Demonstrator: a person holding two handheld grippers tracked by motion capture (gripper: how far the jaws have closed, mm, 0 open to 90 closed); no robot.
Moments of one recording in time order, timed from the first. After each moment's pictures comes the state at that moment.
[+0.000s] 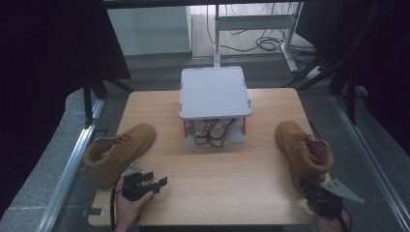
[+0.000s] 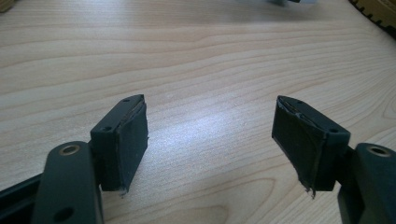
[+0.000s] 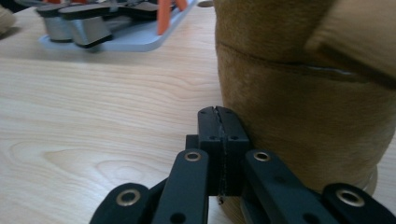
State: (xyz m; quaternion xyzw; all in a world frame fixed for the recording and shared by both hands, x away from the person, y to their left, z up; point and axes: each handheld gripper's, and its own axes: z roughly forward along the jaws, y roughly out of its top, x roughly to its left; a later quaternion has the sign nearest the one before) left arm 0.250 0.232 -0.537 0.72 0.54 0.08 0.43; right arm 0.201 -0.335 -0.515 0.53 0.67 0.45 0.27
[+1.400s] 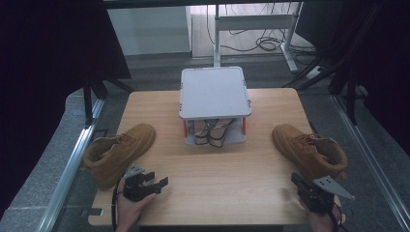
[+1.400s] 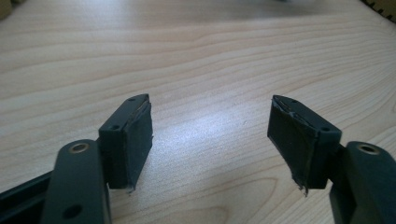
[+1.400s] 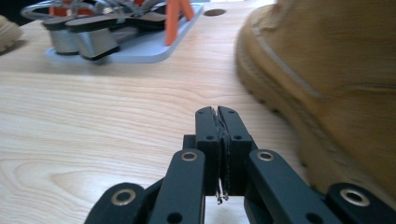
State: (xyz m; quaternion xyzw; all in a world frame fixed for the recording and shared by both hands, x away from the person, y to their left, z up) left arm 0.247 0.228 -0.534 0.72 0.53 0.10 0.43; right arm 0.213 -0.313 -0.519 0.52 0.66 0.46 0.27
